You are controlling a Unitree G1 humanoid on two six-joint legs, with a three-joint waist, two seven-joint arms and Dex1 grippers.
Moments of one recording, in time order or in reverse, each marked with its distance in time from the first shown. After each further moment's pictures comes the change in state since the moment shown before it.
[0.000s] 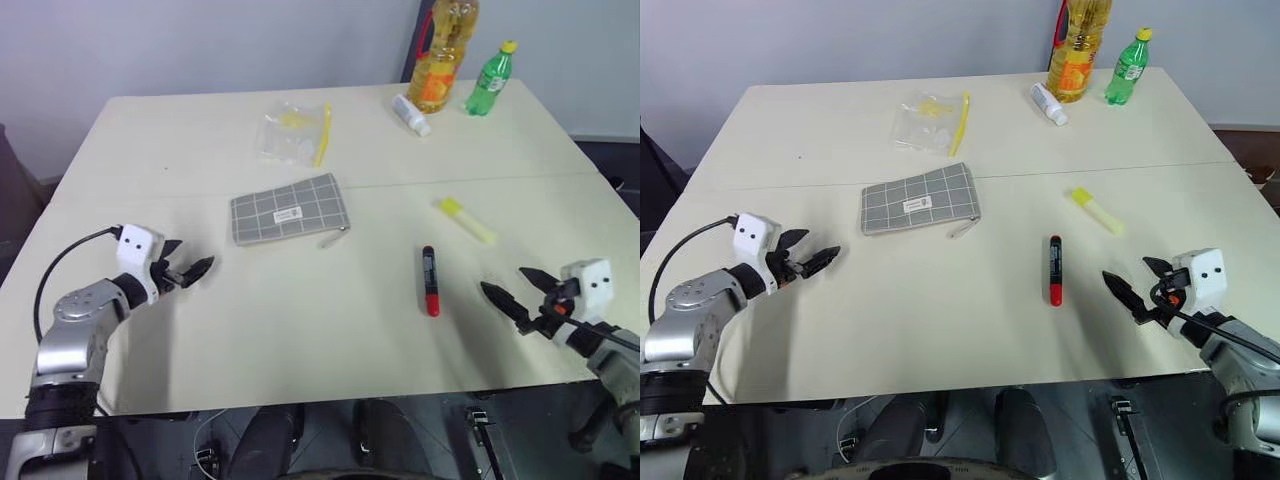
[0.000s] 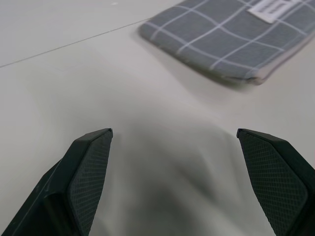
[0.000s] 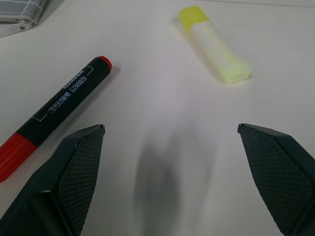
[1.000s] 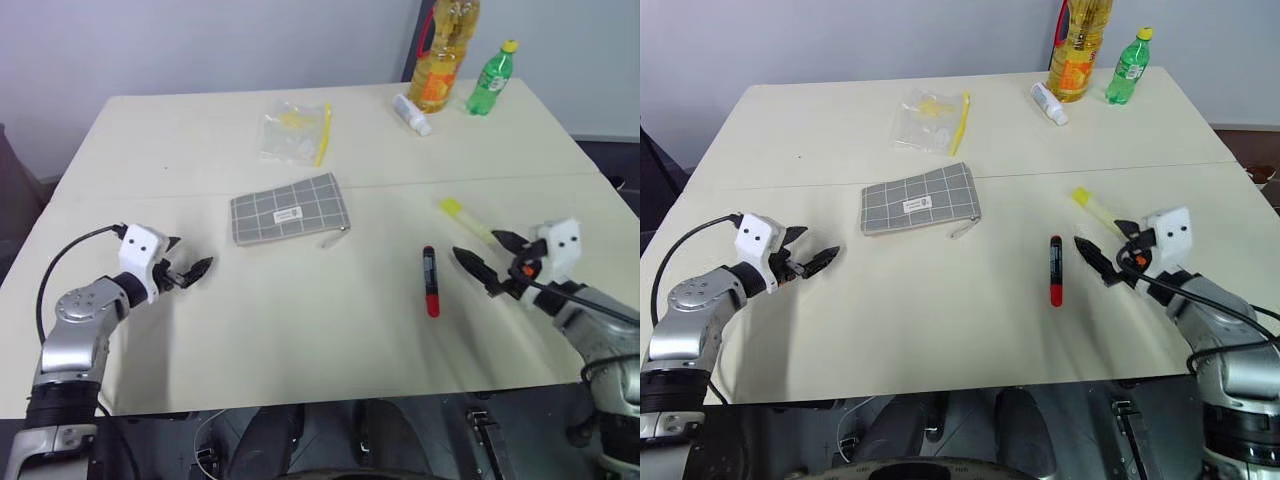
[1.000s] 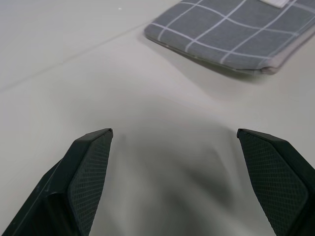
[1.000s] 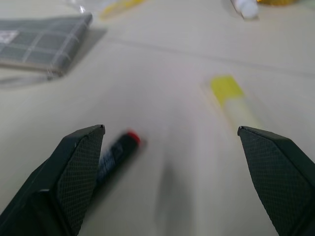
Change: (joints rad) left arm 0.007 0.004 -0.018 0.029 0.102 -0.139 0.058; right arm -0.315 0.032 0.194 0.011 -0.033 0.069 -0.115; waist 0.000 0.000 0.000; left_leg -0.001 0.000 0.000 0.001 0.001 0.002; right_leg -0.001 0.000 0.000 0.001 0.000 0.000
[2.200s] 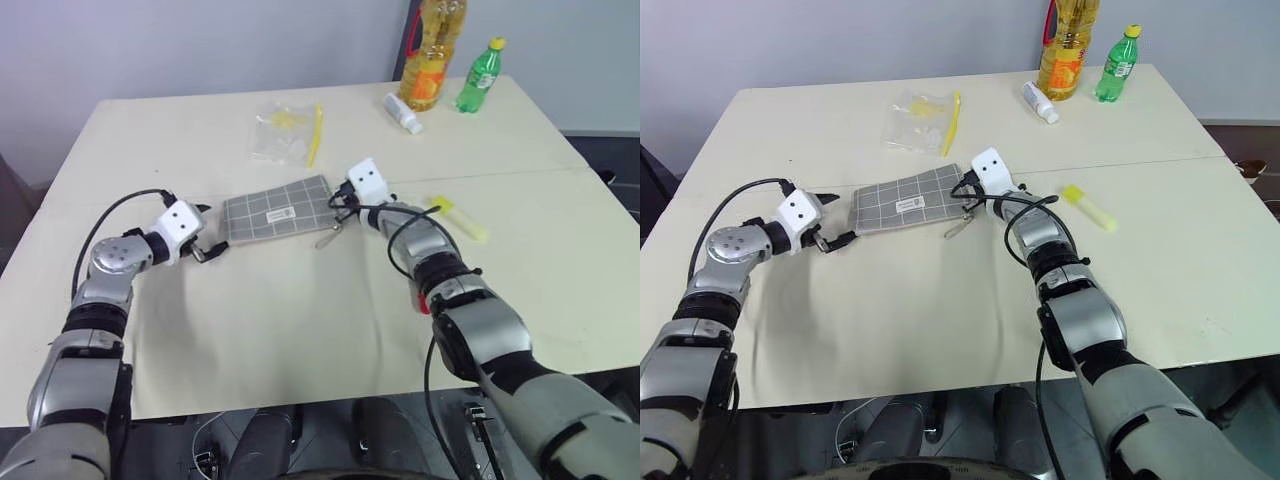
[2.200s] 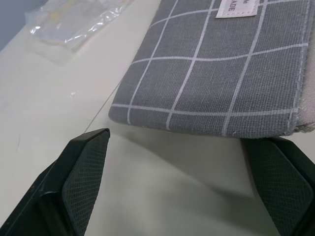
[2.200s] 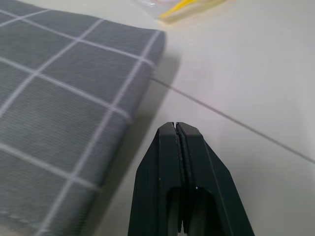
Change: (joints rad) left arm -0.495 -0.004 -0.205 0.811 0.265 -0.662 -0.194; right arm -0.934 0.471 0.415 1.316 -0.512 -0.406 -0.198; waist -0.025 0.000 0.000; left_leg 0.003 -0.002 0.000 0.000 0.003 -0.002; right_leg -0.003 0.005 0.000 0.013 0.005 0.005
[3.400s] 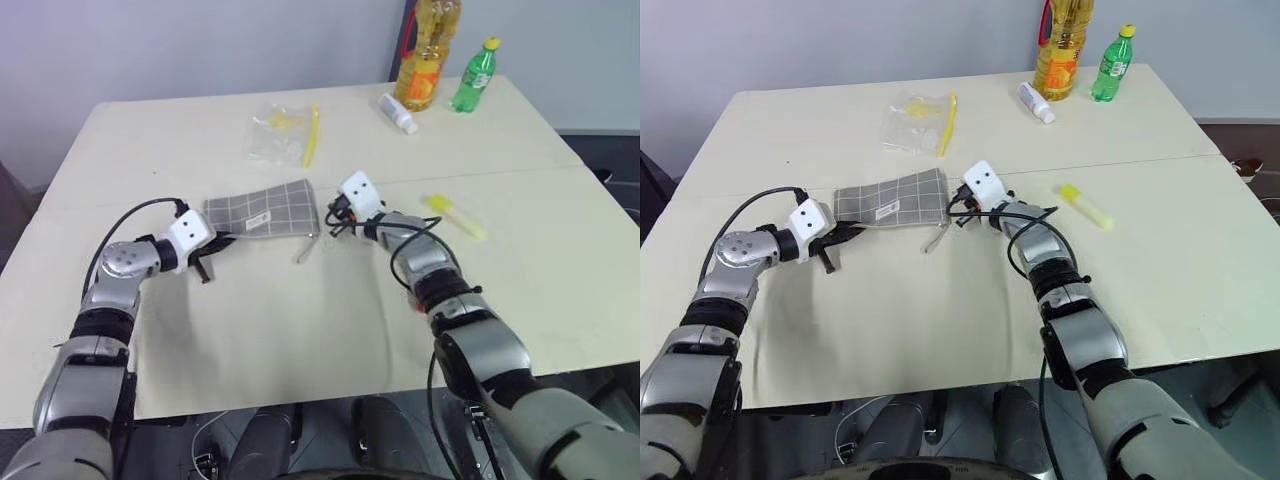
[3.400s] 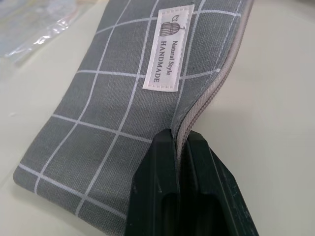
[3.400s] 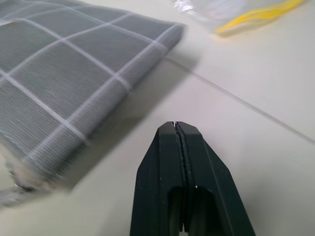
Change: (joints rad) left arm 0.138 -0.018 0.003 -0.317 -0.080 0.237 -0.109; right arm 0.163 -0.043 -0.004 -0.293 -0.023 0.007 0.130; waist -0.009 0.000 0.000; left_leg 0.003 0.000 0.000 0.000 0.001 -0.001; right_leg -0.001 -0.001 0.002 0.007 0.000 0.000
